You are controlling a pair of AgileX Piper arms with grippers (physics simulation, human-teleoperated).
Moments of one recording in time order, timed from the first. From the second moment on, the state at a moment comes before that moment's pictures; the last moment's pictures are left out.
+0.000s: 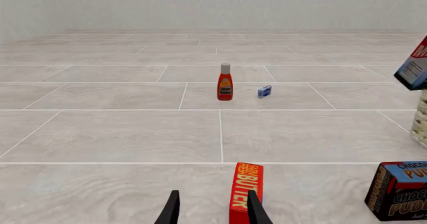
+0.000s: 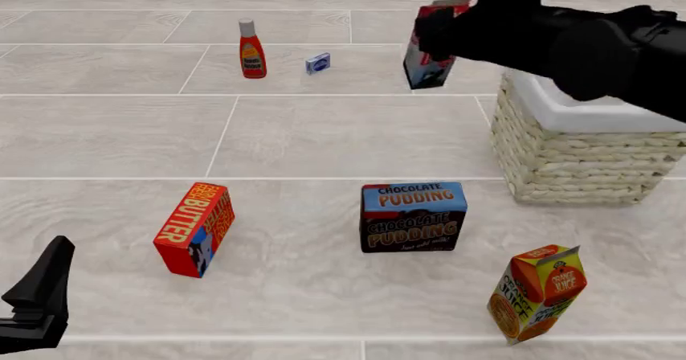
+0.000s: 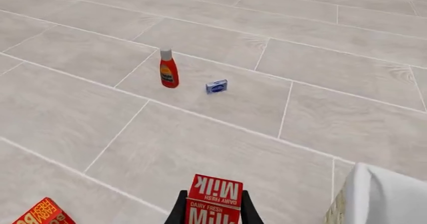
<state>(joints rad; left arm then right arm) 0.00 0.00 0.00 0.01 0.00 0.38 1.48 -1.22 0.07 0.00</state>
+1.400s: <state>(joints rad) 0.00 0.00 0.00 0.01 0.00 -0.05 1.53 -1.44 0.26 -0.08</state>
